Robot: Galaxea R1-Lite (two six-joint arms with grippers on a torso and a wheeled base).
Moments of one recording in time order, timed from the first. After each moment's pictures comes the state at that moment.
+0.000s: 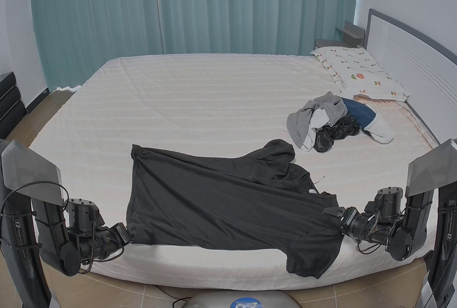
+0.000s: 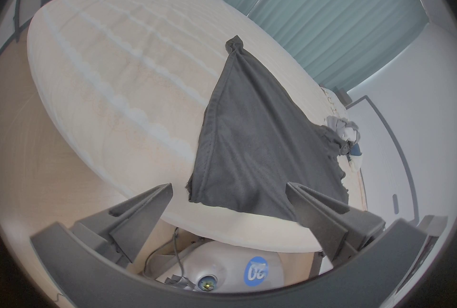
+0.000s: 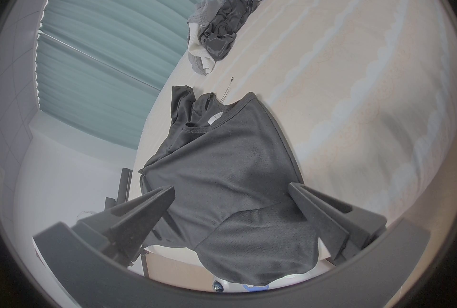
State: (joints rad) left arm -0.07 2.26 -0.16 -1.37 -0.17 -0.65; right arm 0.15 2.33 -0.27 -1.47 0.23 0.86
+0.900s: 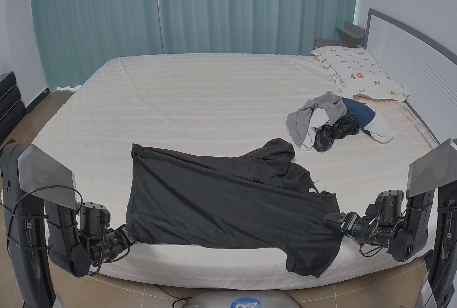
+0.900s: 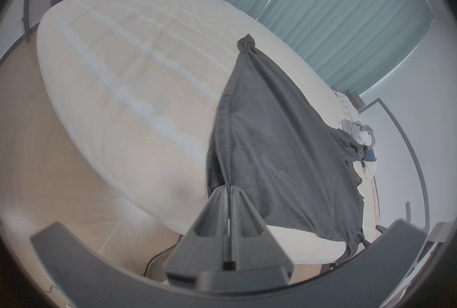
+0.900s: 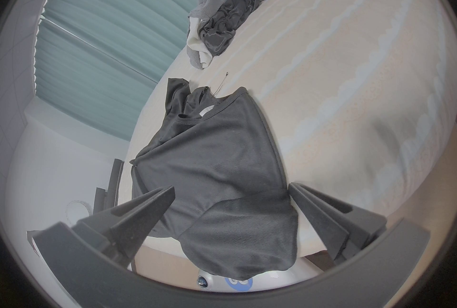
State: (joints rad) left arm -0.10 2.33 -0.20 -1.38 -0.05 -0.72; right arm 0.13 2.34 -0.25 -1.45 0.23 0.77
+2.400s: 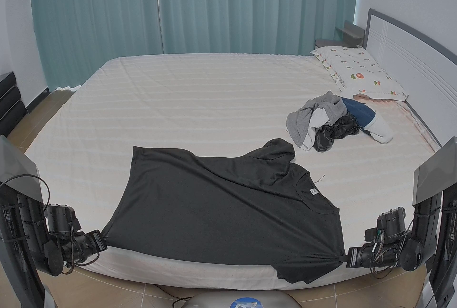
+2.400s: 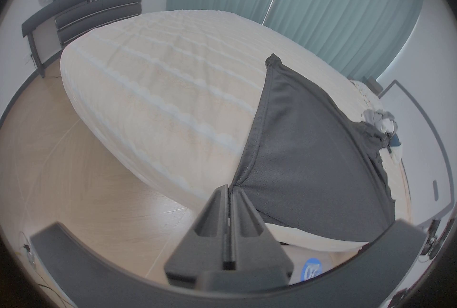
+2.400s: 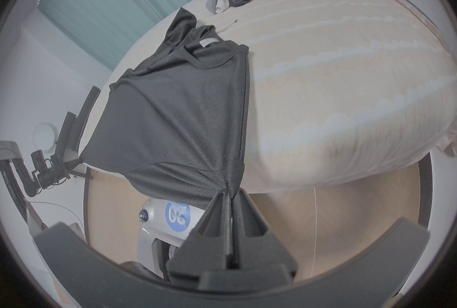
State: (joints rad) left arm 0.14 2.23 -0.05 -1.35 -0.06 -0.35; right arm 0.14 2.29 -0.07 -1.26 0.22 0.32
